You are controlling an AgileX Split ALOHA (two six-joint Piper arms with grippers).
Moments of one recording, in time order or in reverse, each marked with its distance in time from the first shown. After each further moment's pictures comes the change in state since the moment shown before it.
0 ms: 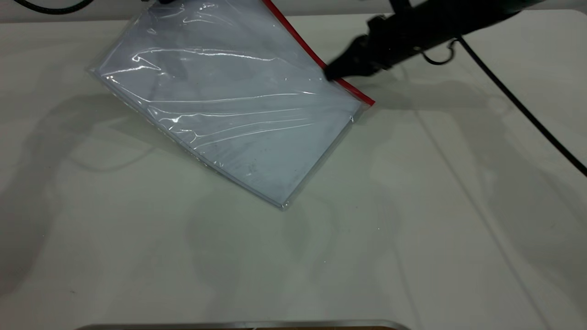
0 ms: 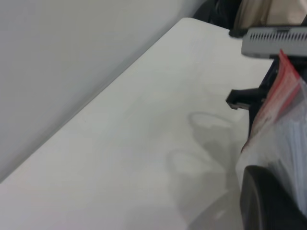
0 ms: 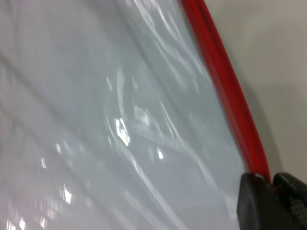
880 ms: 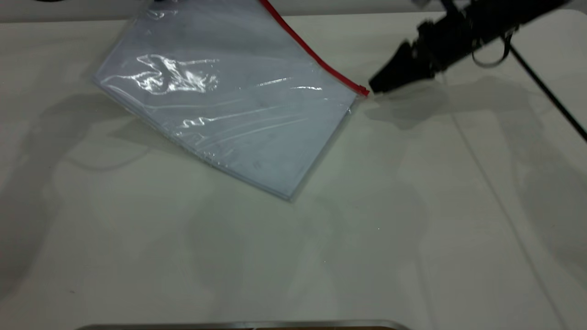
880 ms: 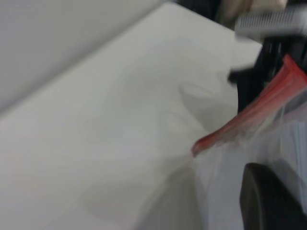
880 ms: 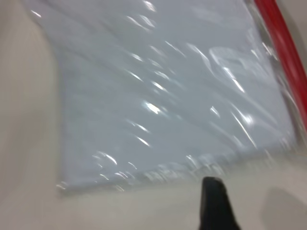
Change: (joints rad) left arm -0.007 -0.014 -0.003 0.126 0.025 -0.240; right arm -0.109 -0.076 0.001 -0.172 0.256 0.202
